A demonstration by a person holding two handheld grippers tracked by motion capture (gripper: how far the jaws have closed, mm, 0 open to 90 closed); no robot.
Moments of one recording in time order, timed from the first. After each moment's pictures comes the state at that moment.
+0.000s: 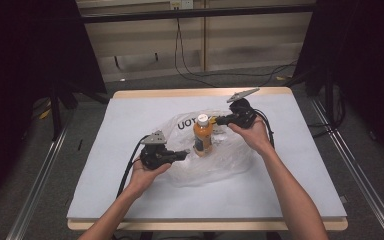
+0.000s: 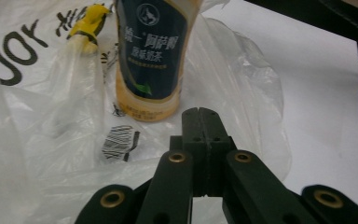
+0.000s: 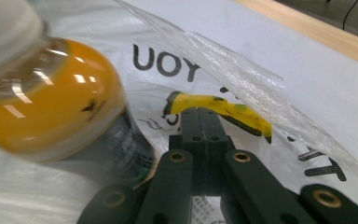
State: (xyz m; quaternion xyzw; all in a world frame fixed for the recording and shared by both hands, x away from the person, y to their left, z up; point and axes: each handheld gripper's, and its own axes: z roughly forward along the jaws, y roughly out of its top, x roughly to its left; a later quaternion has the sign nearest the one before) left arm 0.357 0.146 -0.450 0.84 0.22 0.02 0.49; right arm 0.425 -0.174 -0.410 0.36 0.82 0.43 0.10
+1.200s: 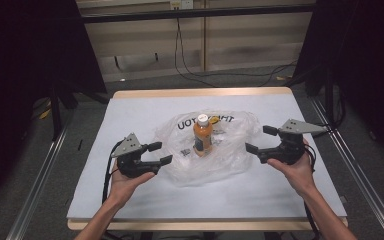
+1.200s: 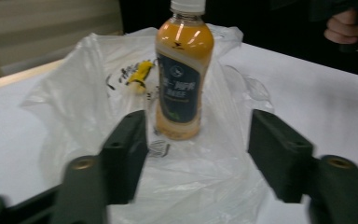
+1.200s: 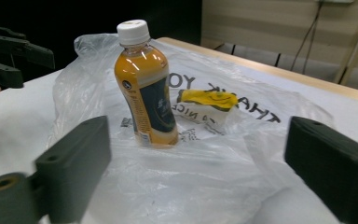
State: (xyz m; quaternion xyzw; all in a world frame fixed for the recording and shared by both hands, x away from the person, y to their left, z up) left arm 0.315 0.194 -0.416 0.79 0.25 0.13 0.55; right arm 0.285 -0.250 -0.397 0.39 0.72 0.54 0.21
